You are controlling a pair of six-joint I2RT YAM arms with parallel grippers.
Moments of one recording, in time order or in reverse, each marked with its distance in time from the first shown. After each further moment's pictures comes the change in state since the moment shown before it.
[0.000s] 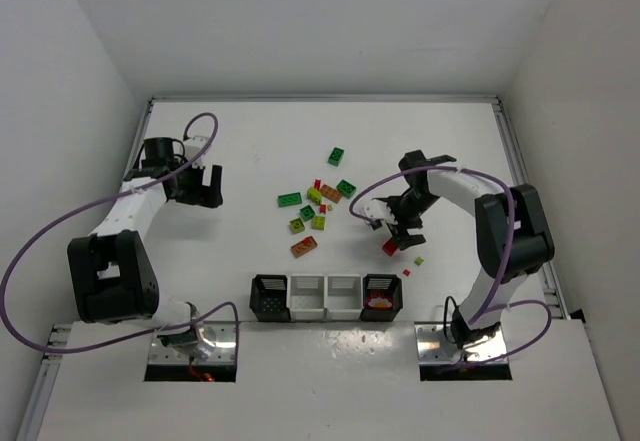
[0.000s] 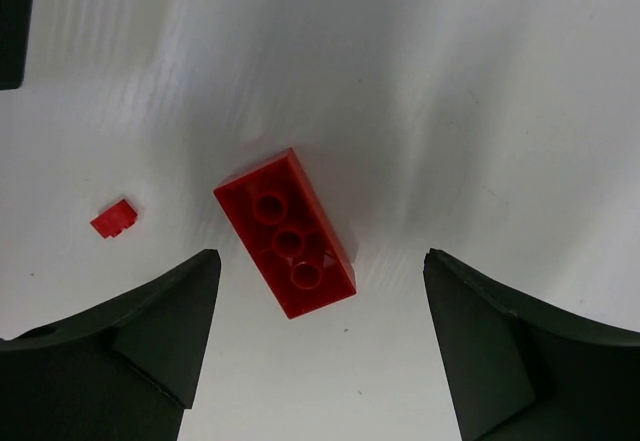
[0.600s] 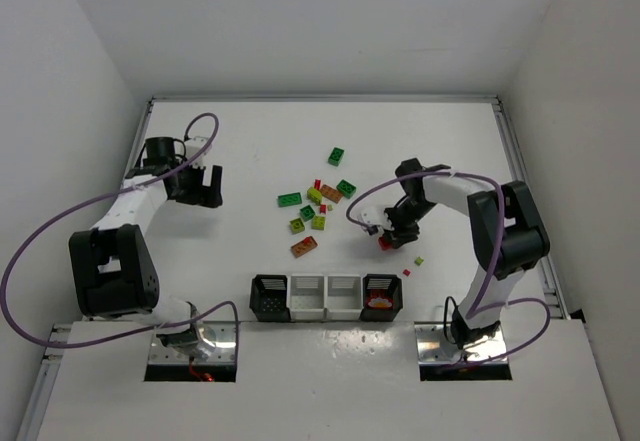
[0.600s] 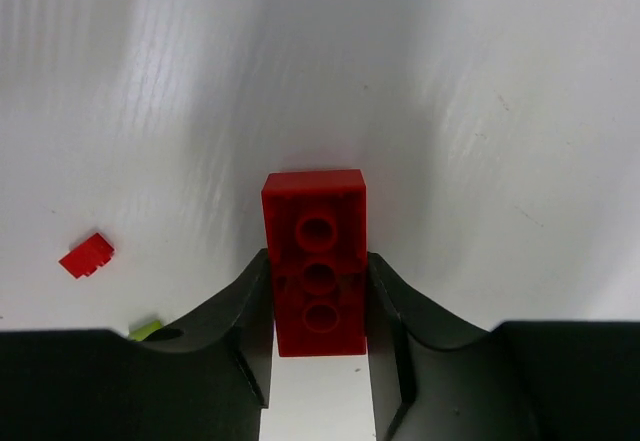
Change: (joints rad) left arm 0.000 0.037 0.014 0.000 -0.014 0.000; right arm 0.016 0.039 -0.087 0.149 0.024 0.048
